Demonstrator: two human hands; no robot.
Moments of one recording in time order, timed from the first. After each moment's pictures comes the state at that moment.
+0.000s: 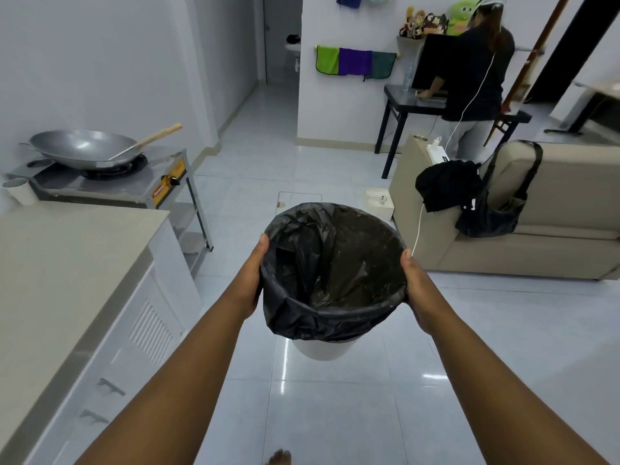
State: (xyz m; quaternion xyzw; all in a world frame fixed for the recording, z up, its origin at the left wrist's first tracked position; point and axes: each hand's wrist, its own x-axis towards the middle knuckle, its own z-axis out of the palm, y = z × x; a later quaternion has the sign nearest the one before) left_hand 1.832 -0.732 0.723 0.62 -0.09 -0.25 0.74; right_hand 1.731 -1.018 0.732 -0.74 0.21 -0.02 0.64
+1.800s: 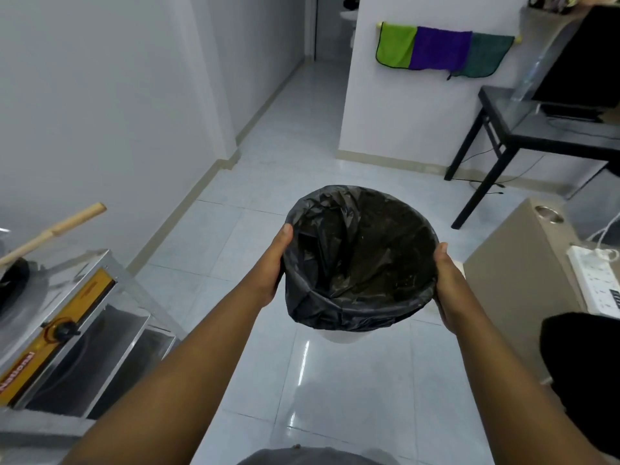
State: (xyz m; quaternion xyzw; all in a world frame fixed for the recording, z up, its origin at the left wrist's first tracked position) left_hand 2.708 -1.010 0.714 0.64 -0.05 -0.22 0.73; right_hand 2.647 -1.306 0.714 -0.72 0.19 0.01 0.67
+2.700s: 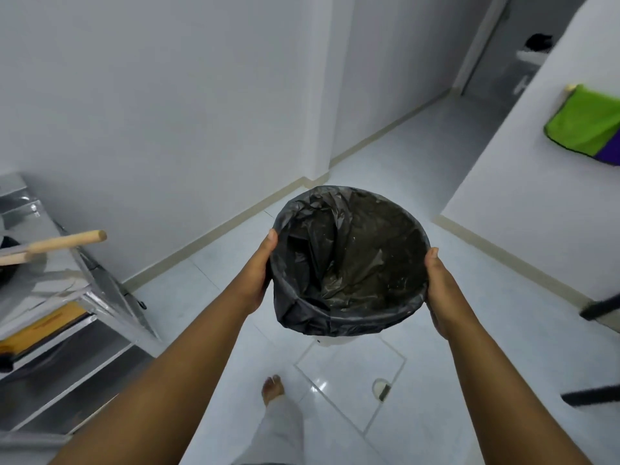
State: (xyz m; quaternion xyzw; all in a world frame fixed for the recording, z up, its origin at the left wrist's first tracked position) left_hand 3.080 -0.998 0.693 0.62 0.14 -0.01 0.77; right_hand 3.175 -1.289 0.703 -0.78 0.00 0.18 0.60
